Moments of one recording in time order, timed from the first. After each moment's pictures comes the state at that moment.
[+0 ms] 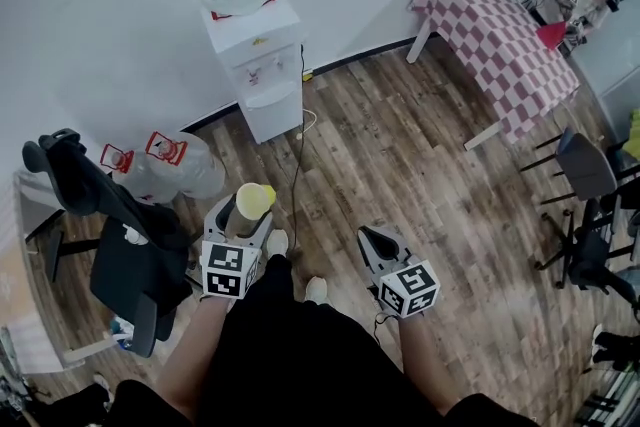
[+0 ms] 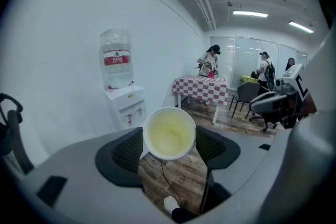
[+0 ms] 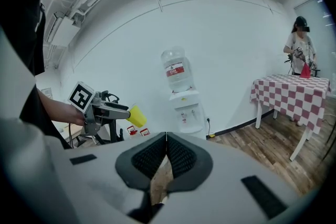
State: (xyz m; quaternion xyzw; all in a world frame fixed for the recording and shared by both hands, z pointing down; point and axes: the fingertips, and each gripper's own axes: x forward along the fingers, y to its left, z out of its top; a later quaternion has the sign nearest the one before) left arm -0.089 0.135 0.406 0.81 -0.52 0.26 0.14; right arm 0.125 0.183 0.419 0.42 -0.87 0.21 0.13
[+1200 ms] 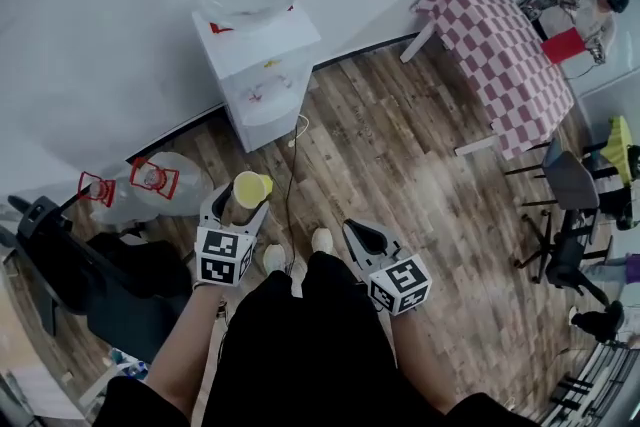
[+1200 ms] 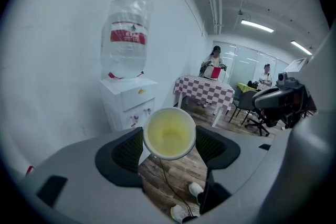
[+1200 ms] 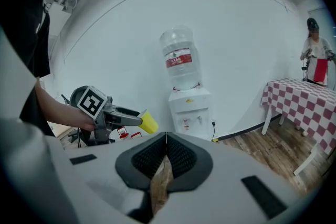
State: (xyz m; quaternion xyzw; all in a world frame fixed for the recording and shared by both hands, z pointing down) left arm -0.187 -0.052 0.457 0.83 -0.47 0.24 0.20; right arm -0.005 0.012 0.417 0.42 -0.87 0.21 0.18
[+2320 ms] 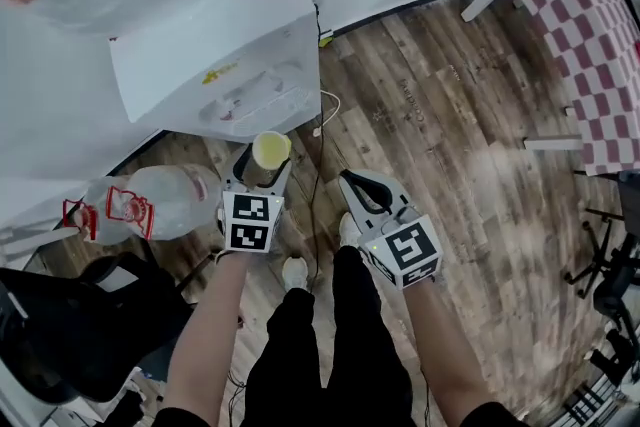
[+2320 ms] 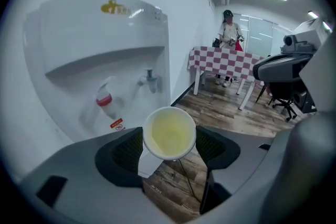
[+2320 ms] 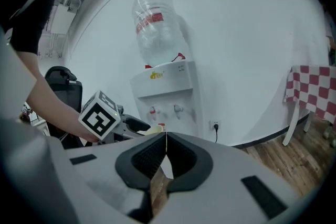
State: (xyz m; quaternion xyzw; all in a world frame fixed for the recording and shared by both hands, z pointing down) left arm -0.114 -0.280 0.709 0.78 -0.50 0.33 0.19; right arm 0.012 -0.244 0.629 0.35 -0.90 0.18 0.16
